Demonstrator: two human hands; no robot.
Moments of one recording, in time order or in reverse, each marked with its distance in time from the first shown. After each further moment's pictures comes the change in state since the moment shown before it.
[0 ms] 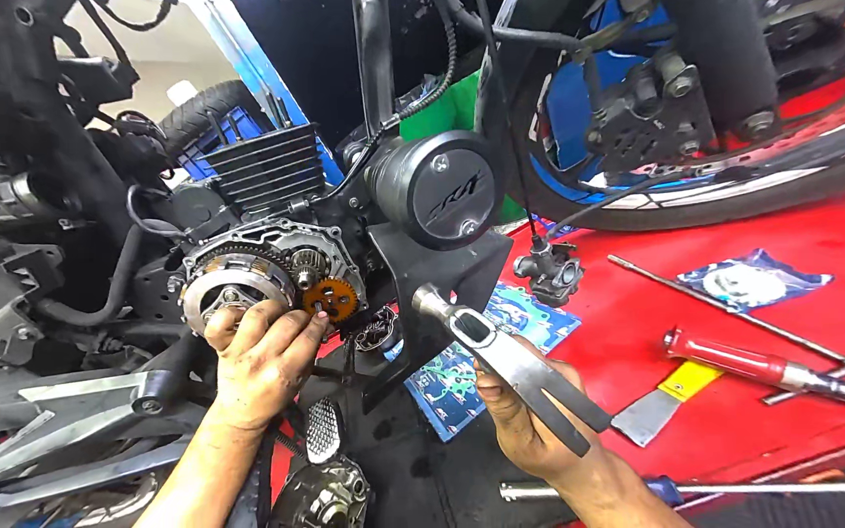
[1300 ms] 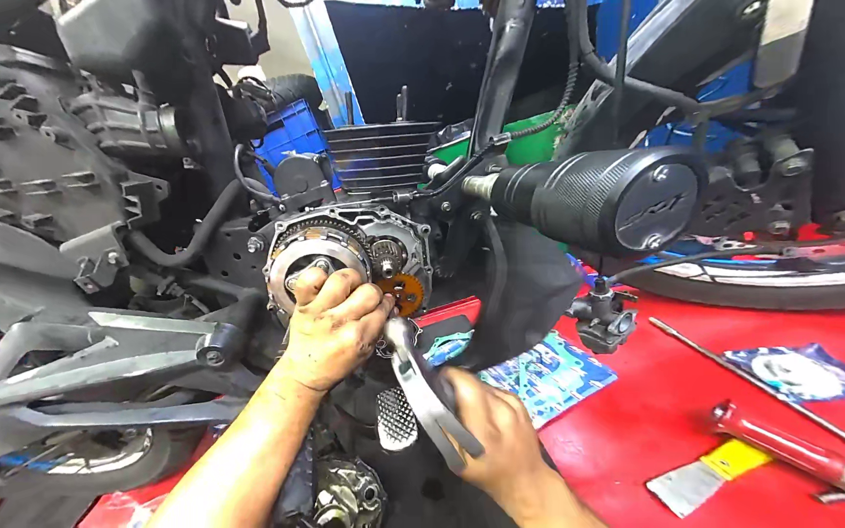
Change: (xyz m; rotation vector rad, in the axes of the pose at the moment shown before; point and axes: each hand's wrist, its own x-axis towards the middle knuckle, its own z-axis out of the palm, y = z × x) left_hand 0.001 -0.009 0.011 -0.079 0.080 -0.075; right_hand -0.012 -0.027 0.084 -0.245 -0.121 -0.303
